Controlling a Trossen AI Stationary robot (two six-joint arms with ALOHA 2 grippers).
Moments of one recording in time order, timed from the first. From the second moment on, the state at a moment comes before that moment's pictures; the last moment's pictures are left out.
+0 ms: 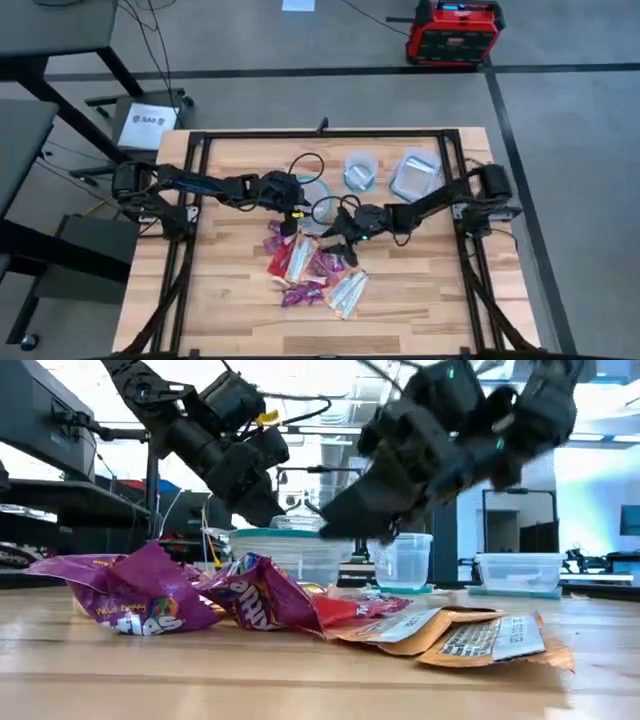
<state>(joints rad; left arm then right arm) 0.17 1.52 0.75 0.15 0.10 0.09 0.06 1.73 0.75 0.59 -0.10 0.18</state>
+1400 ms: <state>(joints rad) -0.04 1.24 0.61 -0.13 -0.09 -0.25 -0.14 1.58 0.78 0.36 -0.02 0.04</state>
